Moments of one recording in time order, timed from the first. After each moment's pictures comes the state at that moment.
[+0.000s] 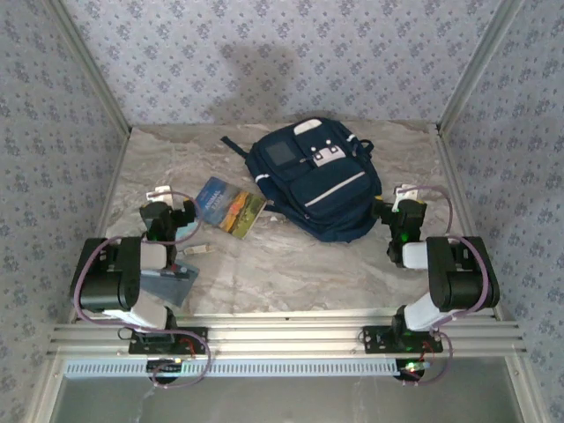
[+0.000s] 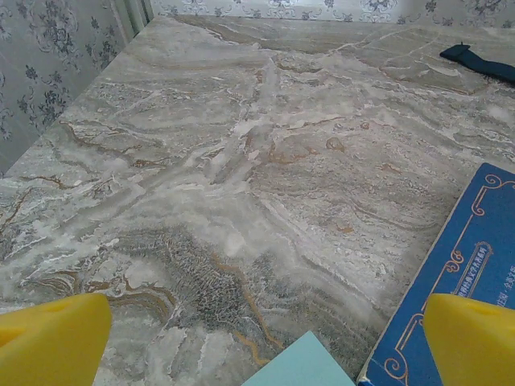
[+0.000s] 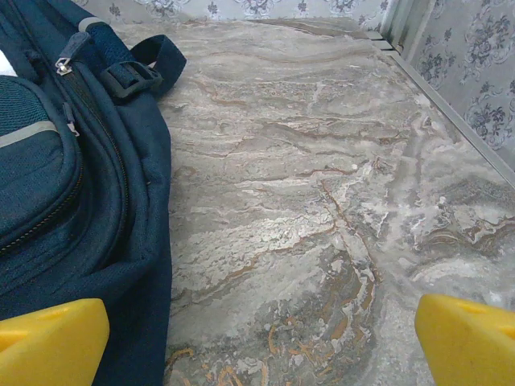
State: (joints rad) left arm 0.00 1.53 0.37 0.78 -0.17 -0.07; right arm 0.00 1.53 0.37 0.78 0.18 0.01
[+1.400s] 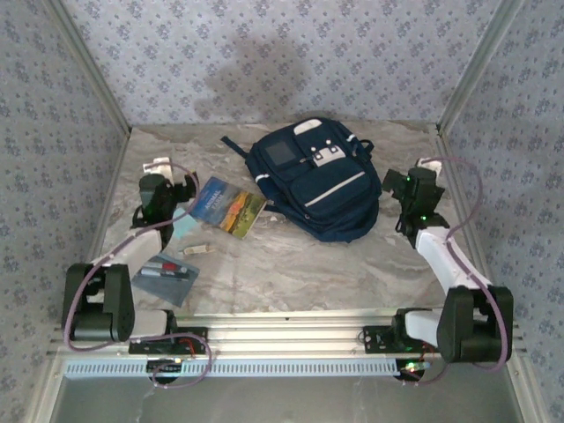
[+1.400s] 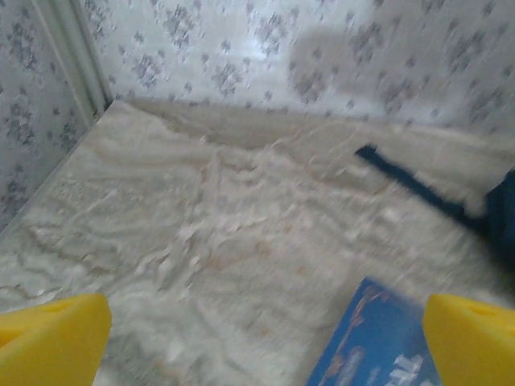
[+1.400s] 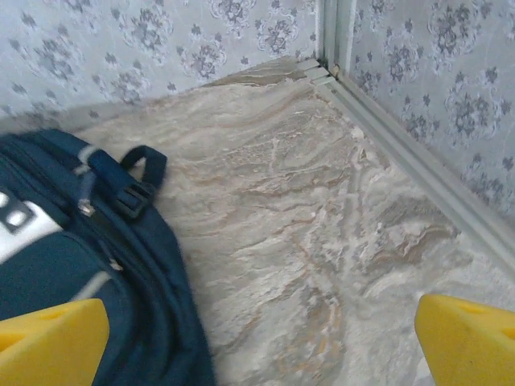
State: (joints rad) left arm -0.06 1.33 0.66 0.34 -0.13 -0.15; right arm 0.02 1.19 0.74 -0.03 0.28 0.33
